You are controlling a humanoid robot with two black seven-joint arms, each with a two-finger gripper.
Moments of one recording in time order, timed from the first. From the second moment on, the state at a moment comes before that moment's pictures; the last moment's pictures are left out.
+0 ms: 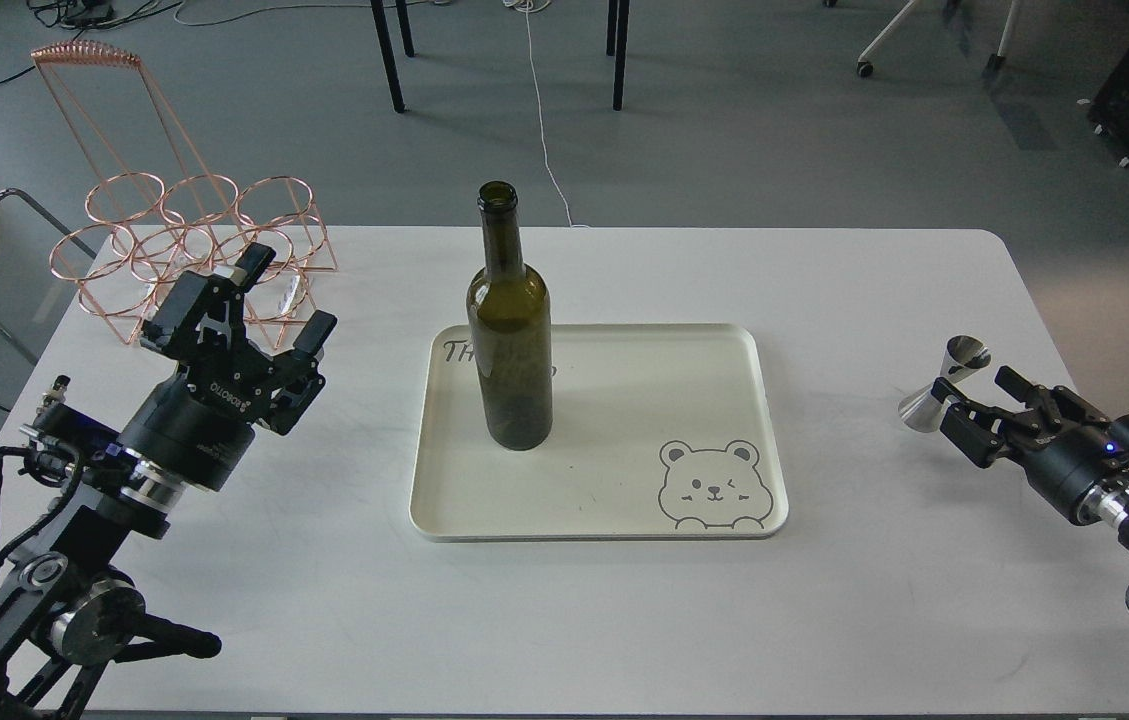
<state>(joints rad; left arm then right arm) 0.03 0.32 -1.31 -1.49 0.86 -0.36 -0.38 0.41 -0.73 0.38 0.79 -1.58 -0.49 0.49</state>
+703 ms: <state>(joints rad) 0.03 0.47 -1.31 -1.55 0.89 -0.36 -0.48 0.56 -1.09 0.41 1.59 -0.51 -0.37 0.49</state>
